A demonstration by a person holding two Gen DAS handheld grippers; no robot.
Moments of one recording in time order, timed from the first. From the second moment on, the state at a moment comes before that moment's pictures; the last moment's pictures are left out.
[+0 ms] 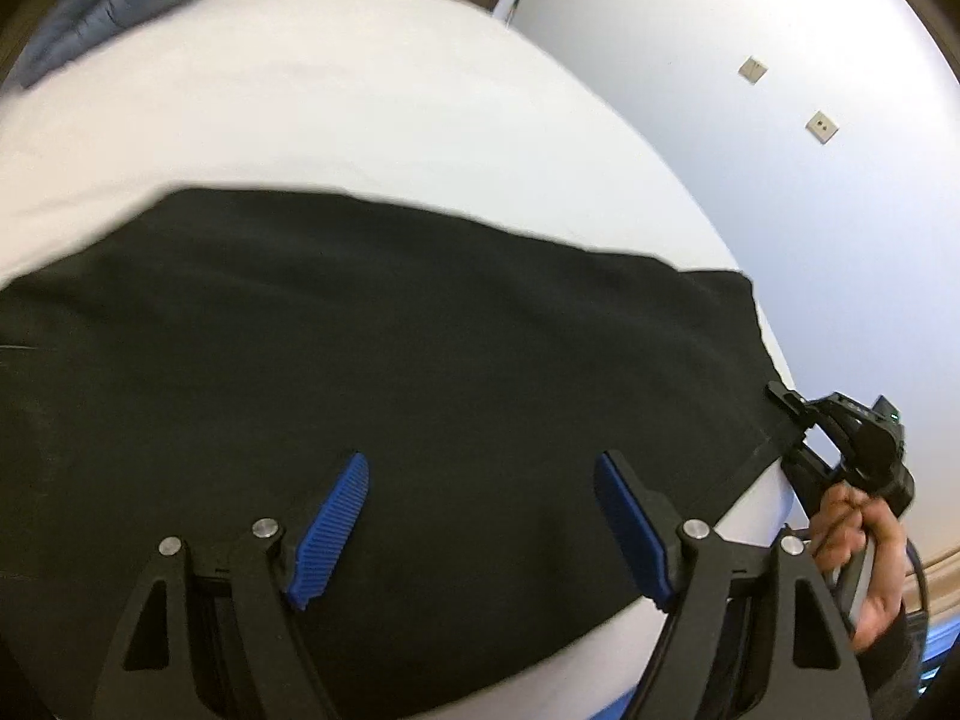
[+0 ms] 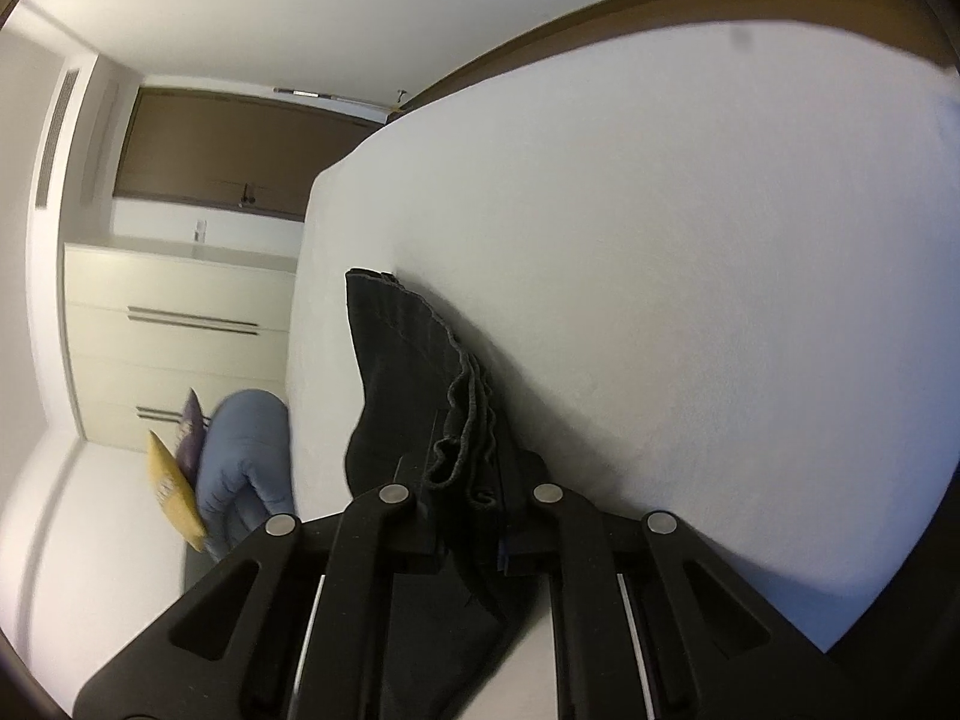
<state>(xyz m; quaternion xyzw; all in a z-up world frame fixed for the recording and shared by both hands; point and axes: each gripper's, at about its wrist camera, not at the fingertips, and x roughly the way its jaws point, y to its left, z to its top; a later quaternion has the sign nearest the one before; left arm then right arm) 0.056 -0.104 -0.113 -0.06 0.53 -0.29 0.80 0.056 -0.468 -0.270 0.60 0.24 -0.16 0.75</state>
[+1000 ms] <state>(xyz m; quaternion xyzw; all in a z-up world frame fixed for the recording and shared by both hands) 0.091 -0.064 -0.137 -0.27 0.56 -0.31 0.72 0.119 -0.219 -0.203 0.10 0.44 -0.01 0.89</state>
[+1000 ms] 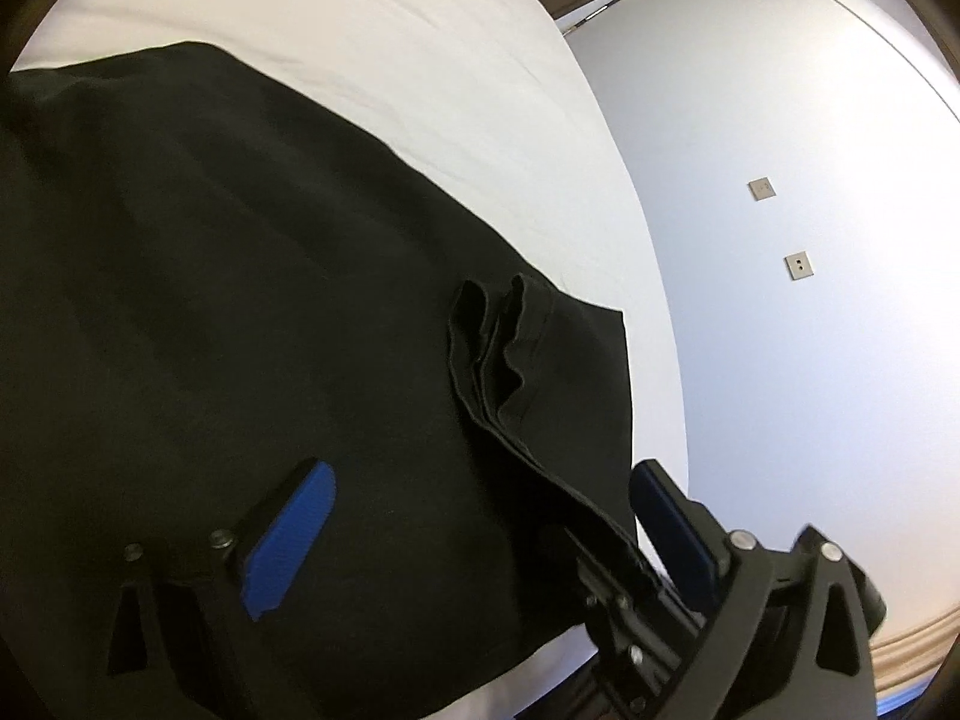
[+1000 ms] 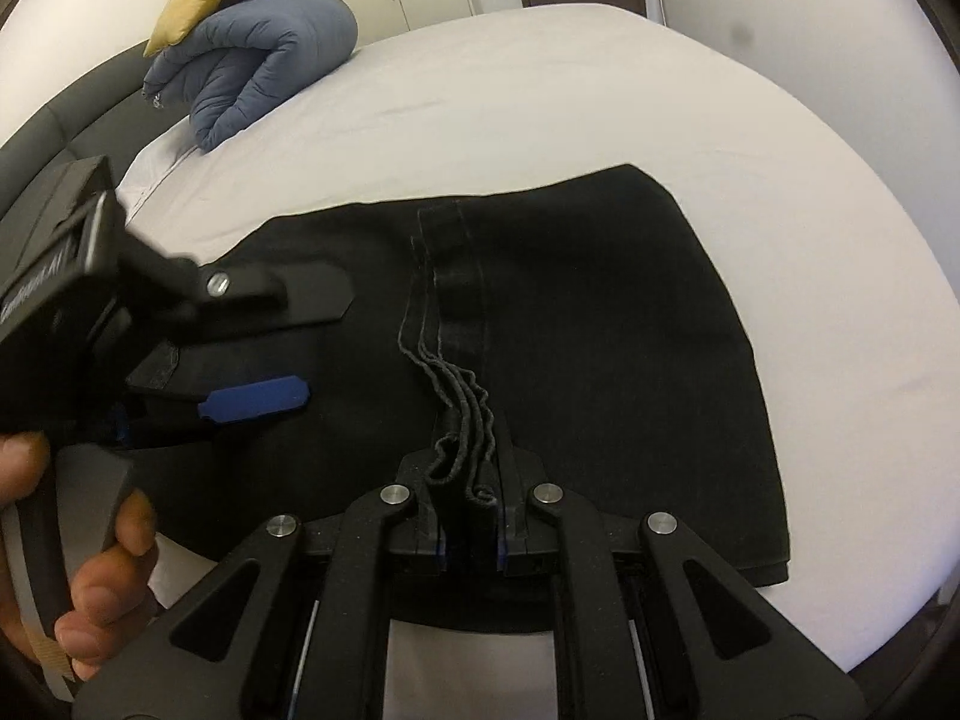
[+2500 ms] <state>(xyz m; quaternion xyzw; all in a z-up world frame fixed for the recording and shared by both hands) 0.134 0.043 -0.133 -0.01 0.61 -0.28 0.74 0.023 -0.053 -0.200 0.04 0.48 0.14 0.87</state>
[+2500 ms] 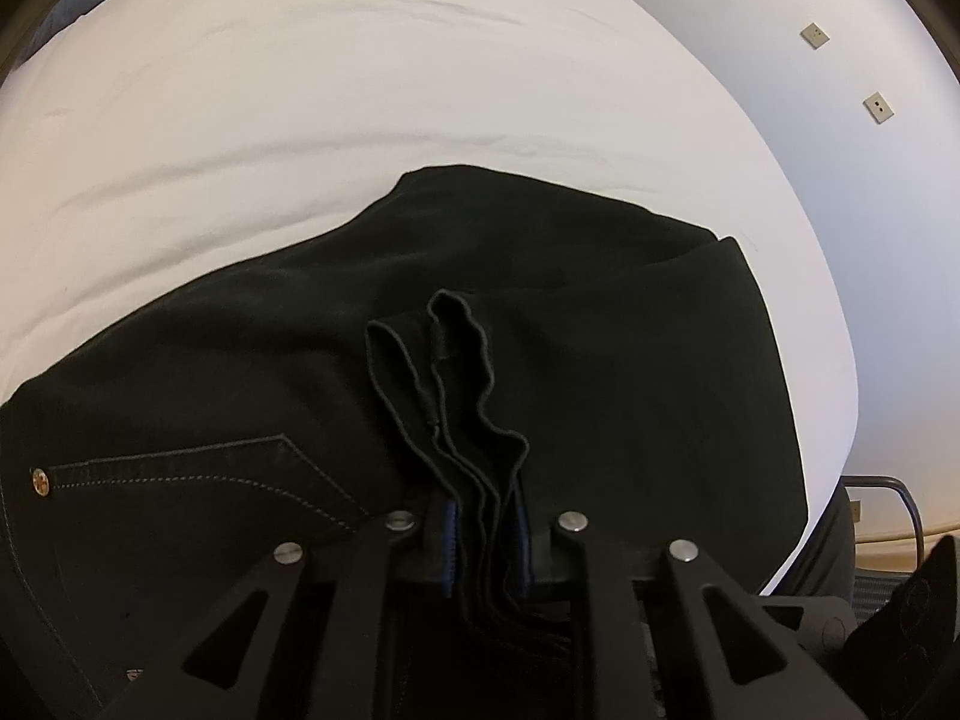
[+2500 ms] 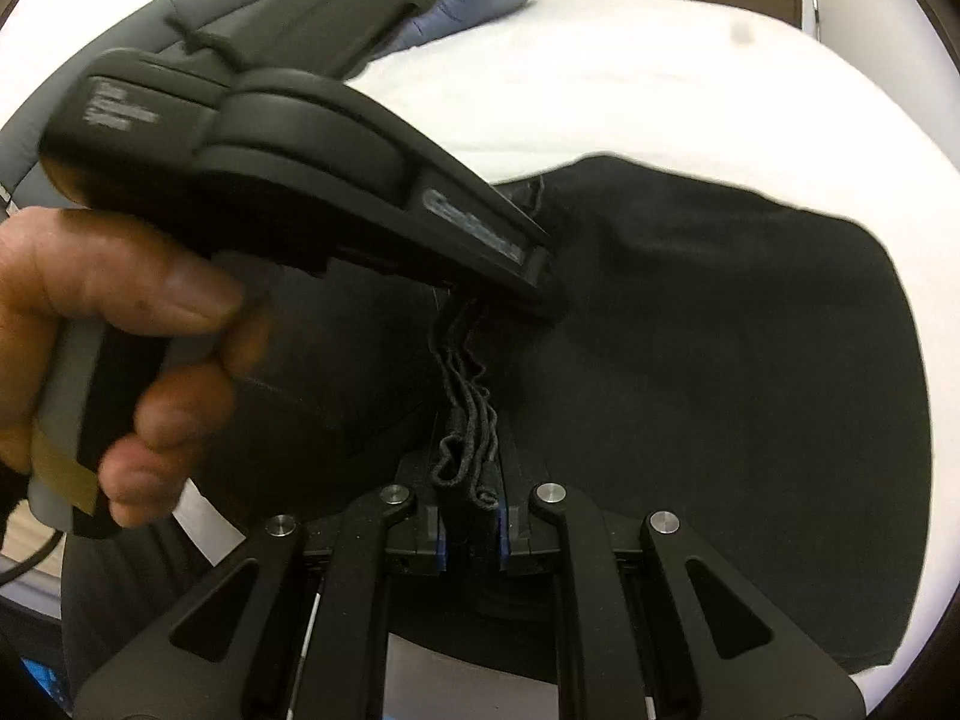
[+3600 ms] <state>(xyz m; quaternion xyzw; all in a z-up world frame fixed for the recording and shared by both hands) 0.102 -0.055 -0.096 0.07 0.53 -0.23 0.81 -0.028 -0.249 -0.116 0.30 0.43 0.21 0.82</state>
